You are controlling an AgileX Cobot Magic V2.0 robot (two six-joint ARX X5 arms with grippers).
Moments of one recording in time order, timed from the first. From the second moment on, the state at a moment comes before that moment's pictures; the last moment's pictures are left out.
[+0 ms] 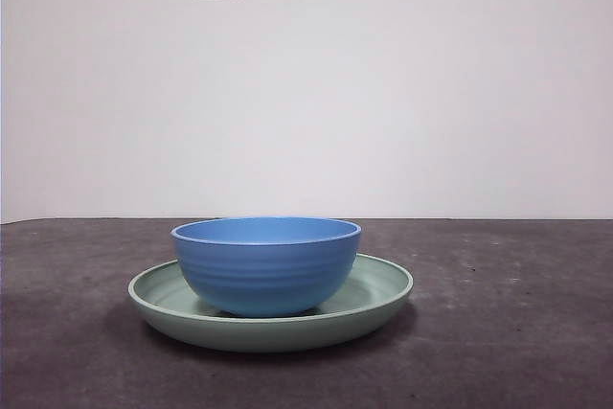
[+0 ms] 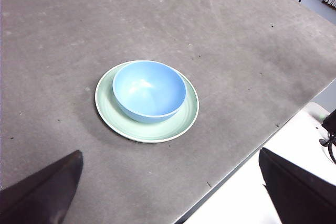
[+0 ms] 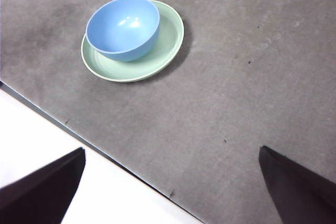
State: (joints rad) left arm -0.70 0.36 1.01 -1.12 0.10 -0.16; right arm 0.54 0.30 0.97 -1.30 -0.13 0.16
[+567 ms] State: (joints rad) left arm -0.70 0.36 1.01 -1.12 0.10 -0.16; right arm 0.54 0.30 0.97 -1.29 -0.13 0.17
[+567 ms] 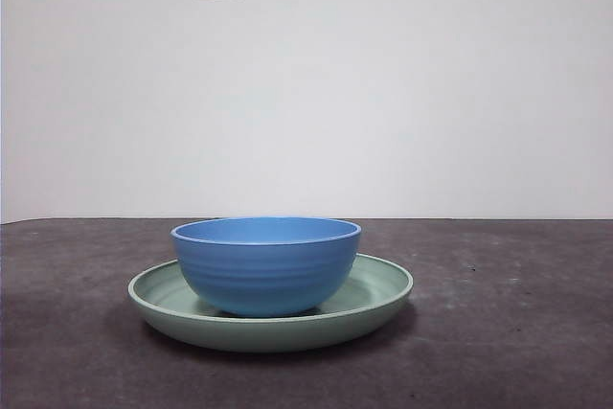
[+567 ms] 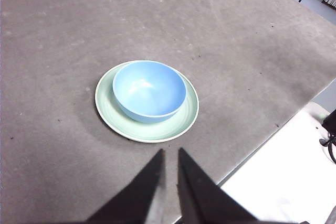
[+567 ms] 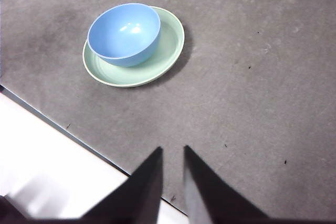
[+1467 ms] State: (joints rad) left arm -0.47 0.35 0.92 -1.02 0.10 -0.16; right arm 0.54 0.30 0.97 -1.29 -0.13 0.17
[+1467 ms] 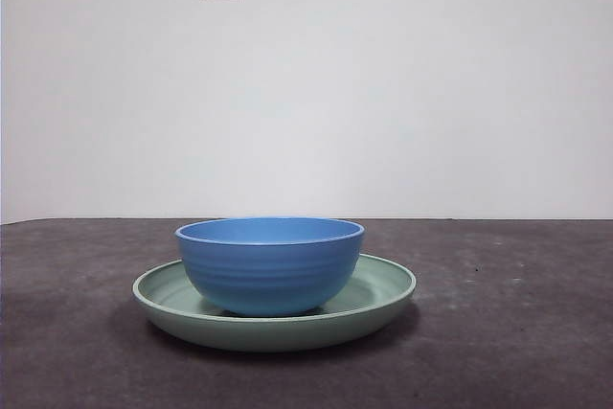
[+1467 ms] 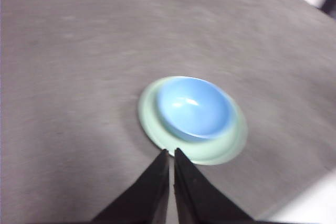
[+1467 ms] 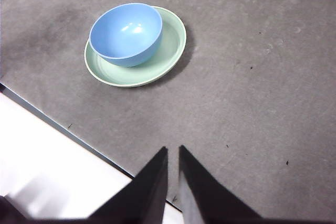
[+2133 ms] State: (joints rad) left arm -0.09 0.17 0.15 -0.03 0.07 -0.09; right arm 0.54 0.30 0.97 -1.29 -0.13 0.17
